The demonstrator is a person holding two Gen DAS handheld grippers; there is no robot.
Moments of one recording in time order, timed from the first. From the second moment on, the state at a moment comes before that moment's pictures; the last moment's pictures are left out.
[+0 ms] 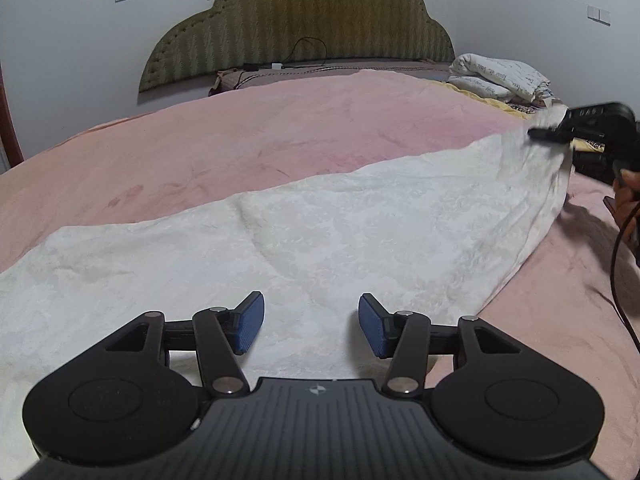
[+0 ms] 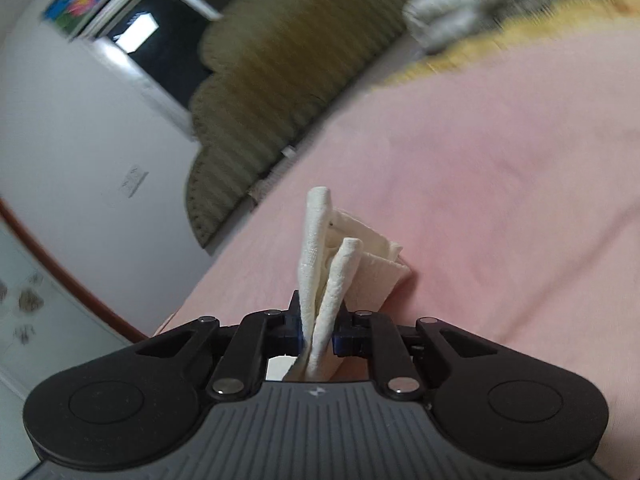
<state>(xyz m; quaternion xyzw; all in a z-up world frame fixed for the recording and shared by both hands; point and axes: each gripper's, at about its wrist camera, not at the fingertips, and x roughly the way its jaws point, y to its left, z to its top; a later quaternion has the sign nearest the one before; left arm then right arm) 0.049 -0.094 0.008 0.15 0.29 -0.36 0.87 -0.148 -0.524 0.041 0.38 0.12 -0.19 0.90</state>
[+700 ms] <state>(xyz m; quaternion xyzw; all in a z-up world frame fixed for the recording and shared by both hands) 0.083 -0.058 0.023 0.01 0.34 -0.31 0.89 -0.116 -0.473 0.061 0.22 0.18 -0.22 0.93</state>
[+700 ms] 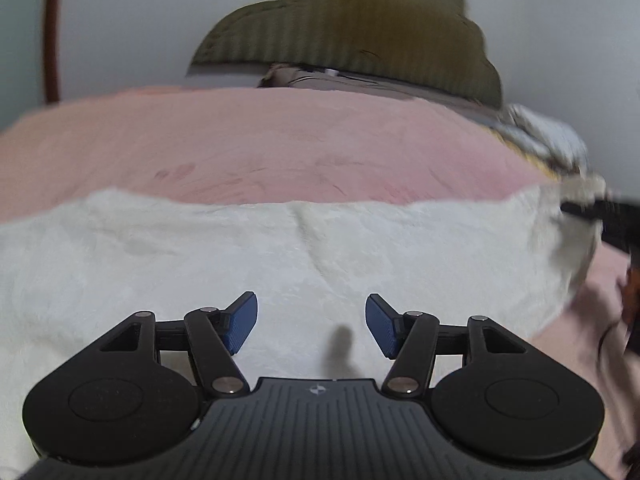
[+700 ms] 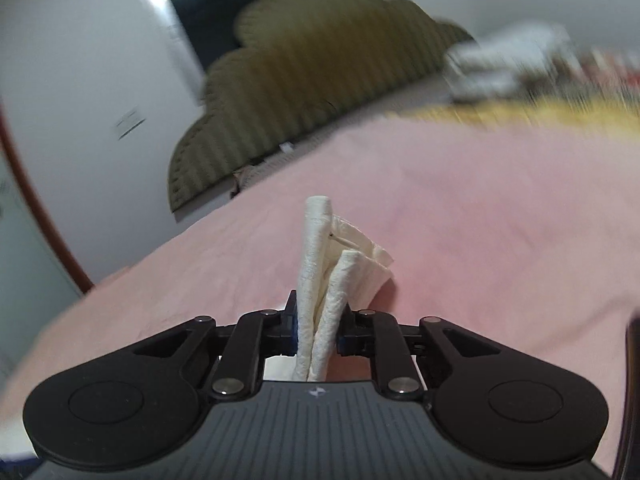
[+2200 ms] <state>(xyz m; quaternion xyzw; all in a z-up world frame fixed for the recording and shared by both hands) 0.130 -0.017 0.044 0.01 0.36 -0.21 0.91 -0.011 -0.127 0.040 -0.12 0.28 0.19 0.93</state>
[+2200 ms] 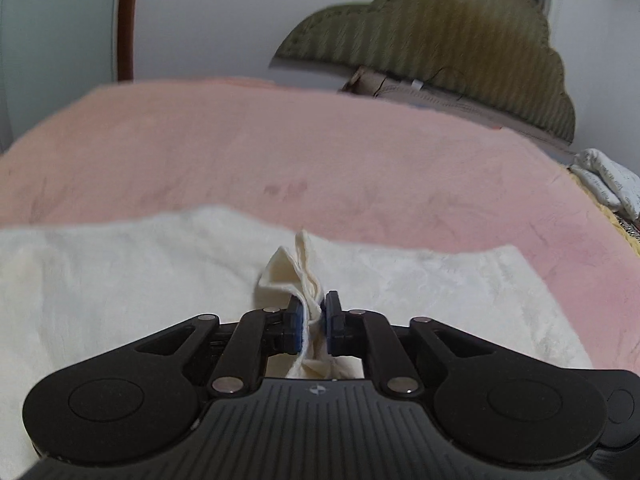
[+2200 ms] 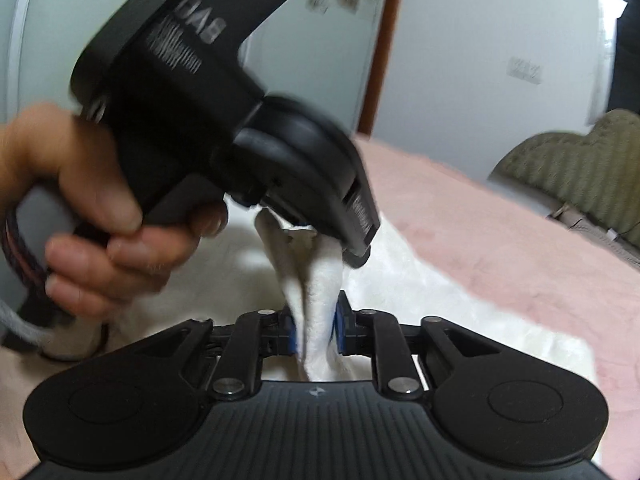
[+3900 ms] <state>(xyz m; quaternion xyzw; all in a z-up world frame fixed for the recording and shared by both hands) 0.141 0.056 0.014 -0.40 0.54 -0.26 0.70 -0.035 -0.138 0.051 -0.08 0.26 0.12 0.96</state>
